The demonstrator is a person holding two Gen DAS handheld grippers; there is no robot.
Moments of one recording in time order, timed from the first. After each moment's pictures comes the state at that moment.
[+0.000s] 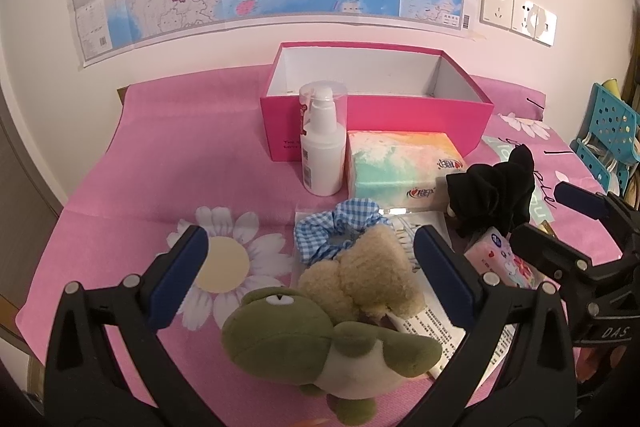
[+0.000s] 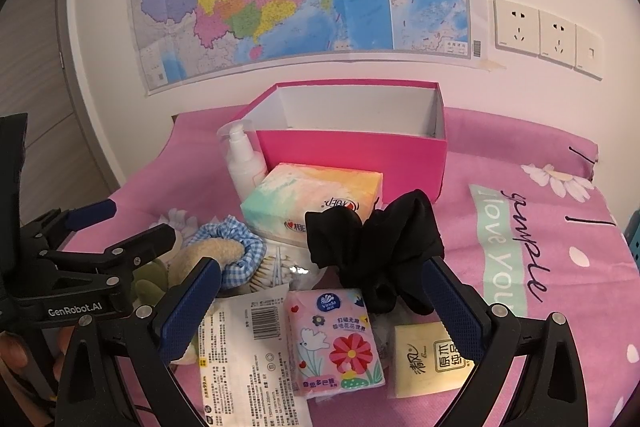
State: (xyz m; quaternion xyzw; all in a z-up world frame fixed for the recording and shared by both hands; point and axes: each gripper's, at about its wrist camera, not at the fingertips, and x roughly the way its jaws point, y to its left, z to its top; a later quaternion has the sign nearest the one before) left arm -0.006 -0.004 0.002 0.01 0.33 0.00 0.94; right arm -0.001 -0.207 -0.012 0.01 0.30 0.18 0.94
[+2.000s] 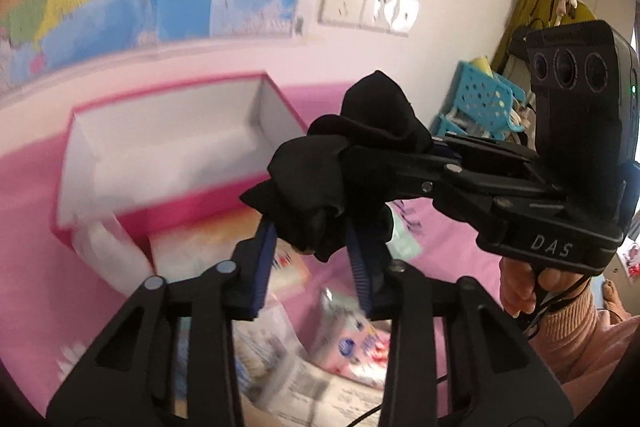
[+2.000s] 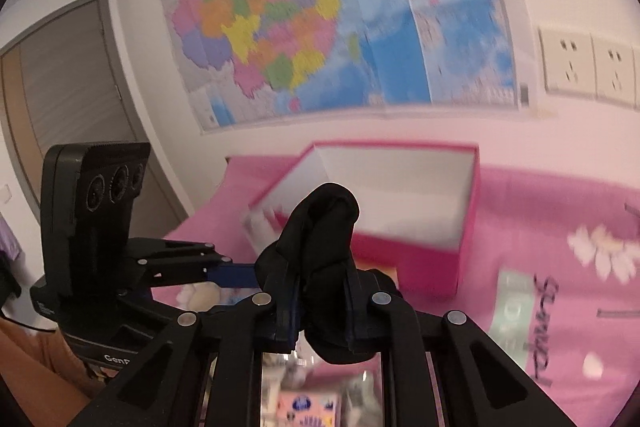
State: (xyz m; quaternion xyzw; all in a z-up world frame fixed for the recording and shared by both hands) left arm 0.087 -0.092 0.056 0.02 0.35 -0.30 0.89; right arm 0.074 -0.253 0.052 0.05 0.26 0.32 0.91
